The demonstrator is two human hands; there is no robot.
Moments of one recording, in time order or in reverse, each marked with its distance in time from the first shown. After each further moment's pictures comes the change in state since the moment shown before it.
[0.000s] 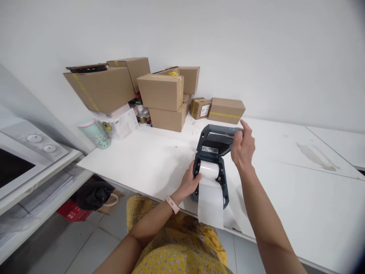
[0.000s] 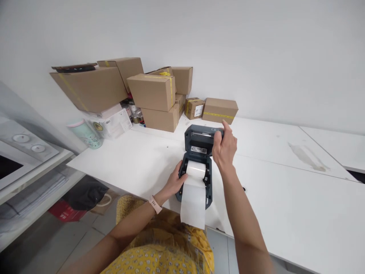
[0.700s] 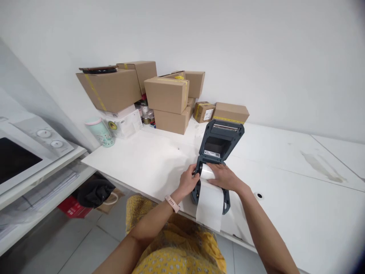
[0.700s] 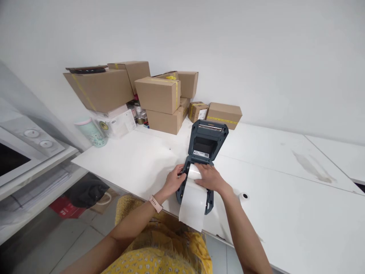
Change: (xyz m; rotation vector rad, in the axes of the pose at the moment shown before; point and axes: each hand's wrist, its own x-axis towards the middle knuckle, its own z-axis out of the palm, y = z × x) left_hand 0.005 0.017 -0.007 0.195 0.148 -0.026; right_hand -0.066 0.036 0.013 -0.210 -0.985 -0.259
